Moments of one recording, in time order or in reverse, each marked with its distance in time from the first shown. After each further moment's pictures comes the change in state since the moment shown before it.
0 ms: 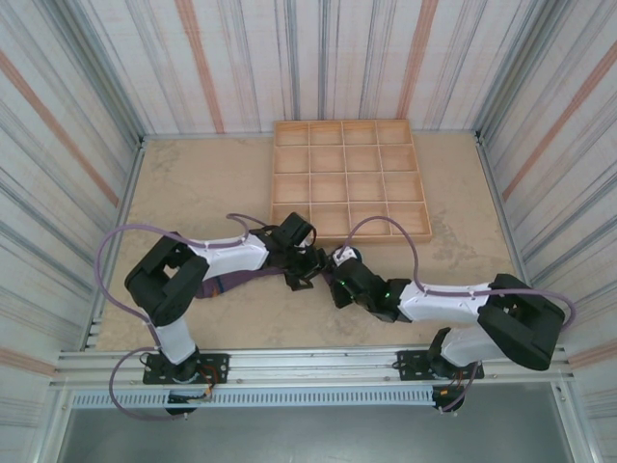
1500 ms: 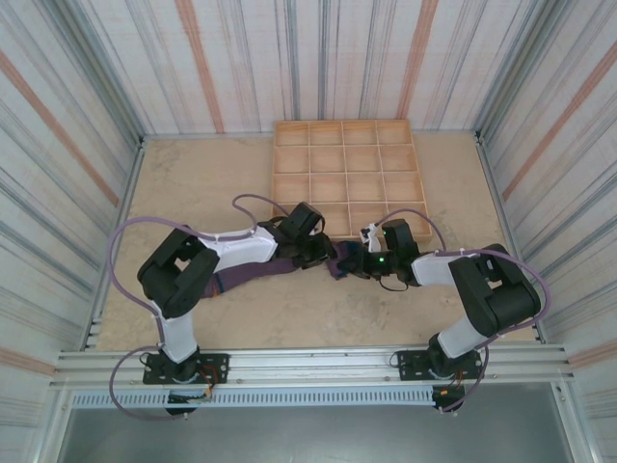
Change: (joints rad) left arm -0.001 0.092 0.123 0.084 -0.169 0.175; right arm -0.578 0.237 0.028 0.199 -0.929 0.212
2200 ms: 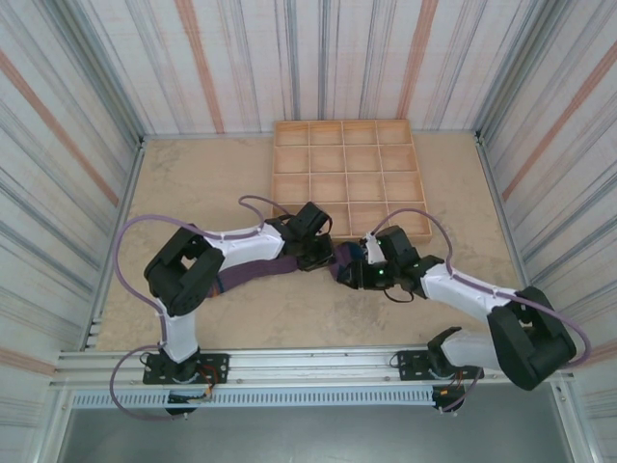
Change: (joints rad) left arm -0.033 0.027 0.066 -0.114 0.007 -0.086; right arm 0.176 -0.336 0.031 -0.460 0.287 -0.137
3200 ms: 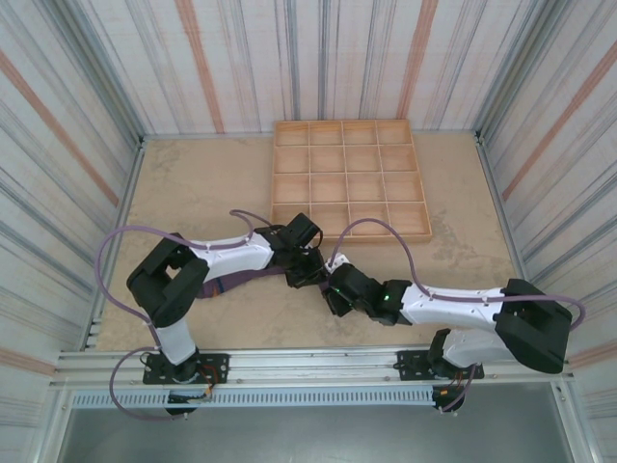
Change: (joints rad) left arm -0.011 -0.112 -0.134 -0.077 0.088 -0.081; right arm 0.525 0.042 0.019 0.056 0.708 -0.148
